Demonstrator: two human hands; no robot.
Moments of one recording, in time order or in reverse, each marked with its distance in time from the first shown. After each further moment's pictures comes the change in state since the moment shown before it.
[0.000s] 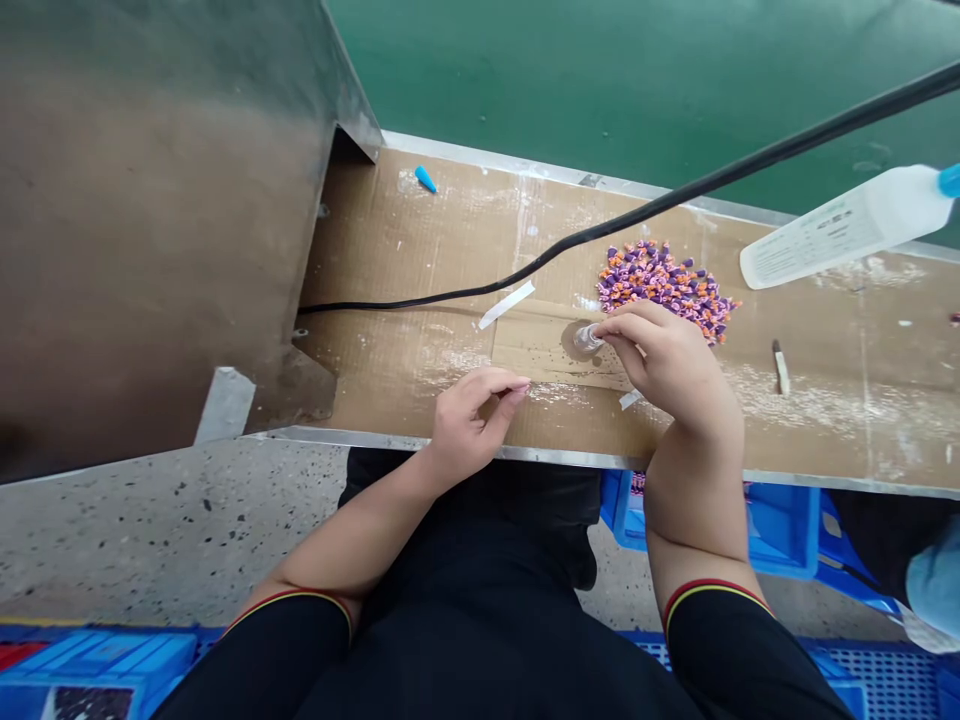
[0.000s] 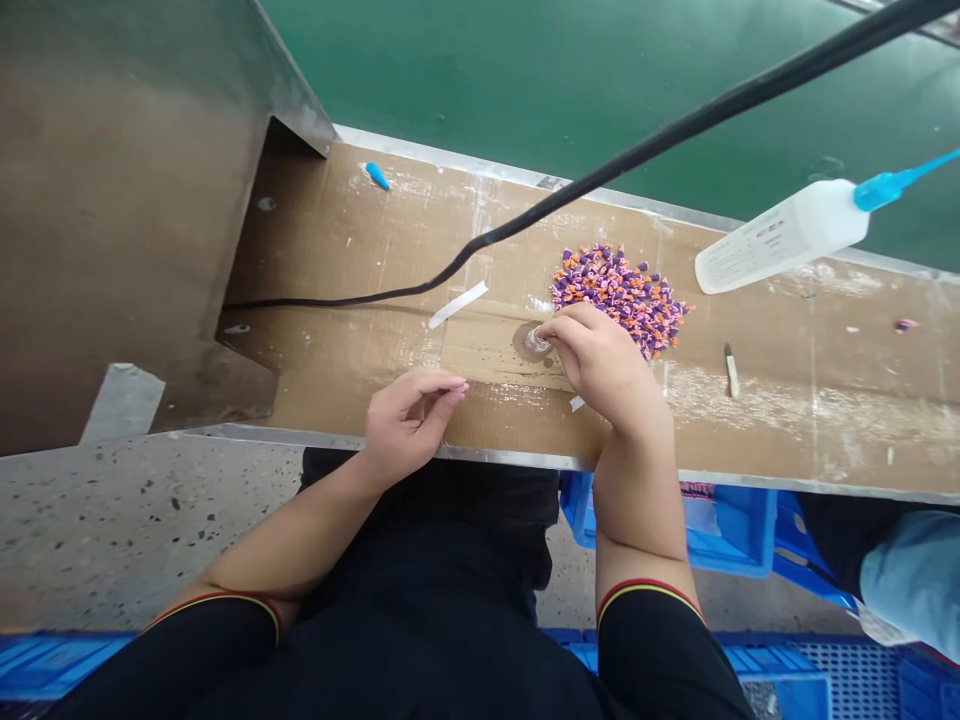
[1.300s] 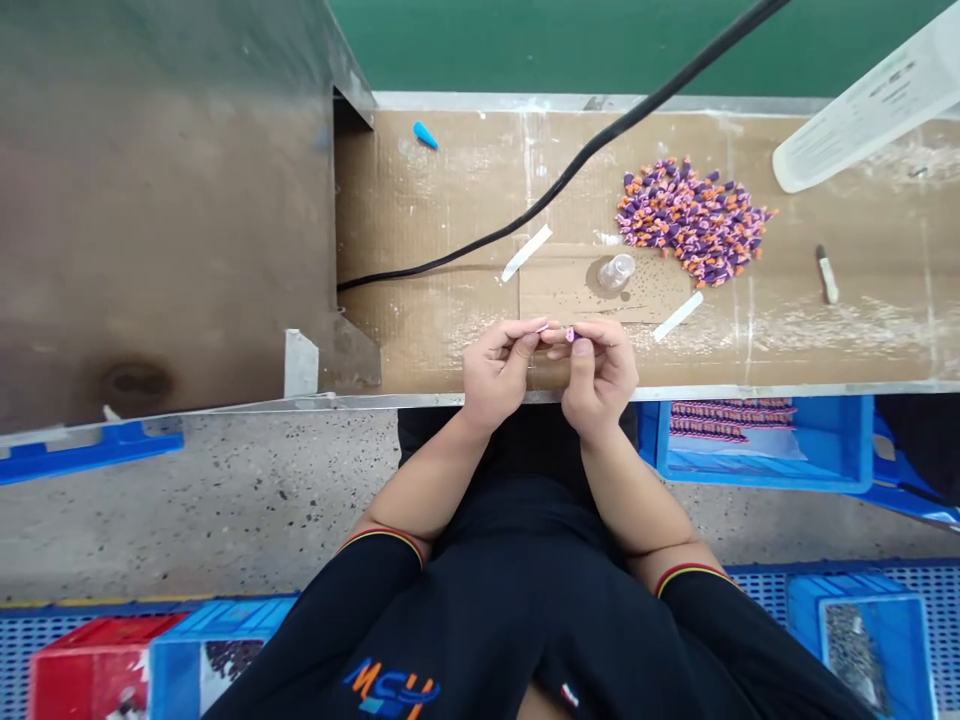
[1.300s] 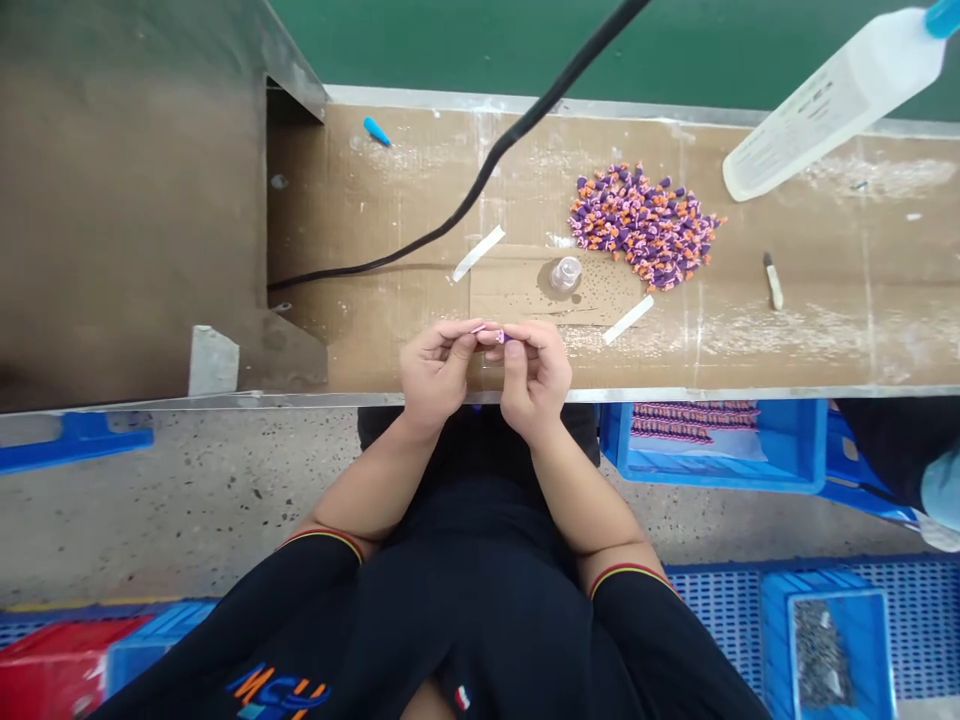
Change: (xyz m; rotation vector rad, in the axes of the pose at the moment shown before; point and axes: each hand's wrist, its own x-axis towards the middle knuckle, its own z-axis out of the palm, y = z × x) left_hand -0.019 -0.006 -0.004 -0.429 0.041 -0.429; right_hand -0.031 -0.153 0.134 0.636 0.829 0.398
